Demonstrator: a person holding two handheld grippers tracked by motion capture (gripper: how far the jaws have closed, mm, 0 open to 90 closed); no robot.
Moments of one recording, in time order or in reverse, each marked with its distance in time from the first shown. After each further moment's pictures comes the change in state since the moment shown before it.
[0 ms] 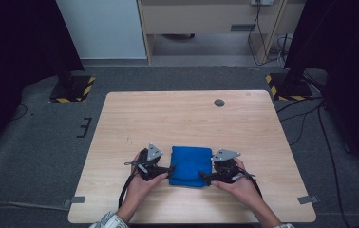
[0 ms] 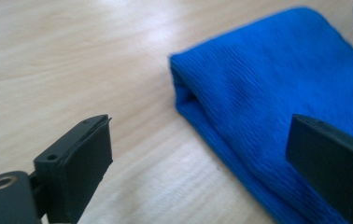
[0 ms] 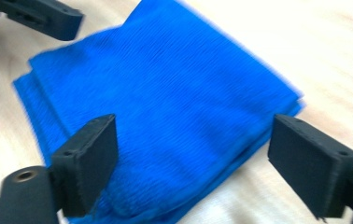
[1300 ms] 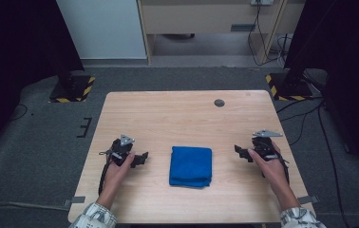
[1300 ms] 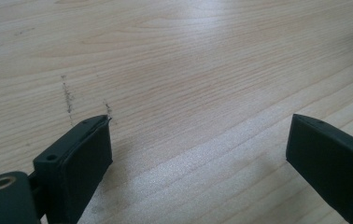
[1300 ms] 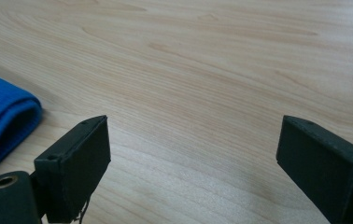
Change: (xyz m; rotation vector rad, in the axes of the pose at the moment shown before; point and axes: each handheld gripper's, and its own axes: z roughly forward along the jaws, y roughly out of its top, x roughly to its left) left arm 0.098 -0.025 -0.004 0.115 0.131 -0.119; right arm -0.131 -0.030 -0.035 -0.018 -0.247 0.316
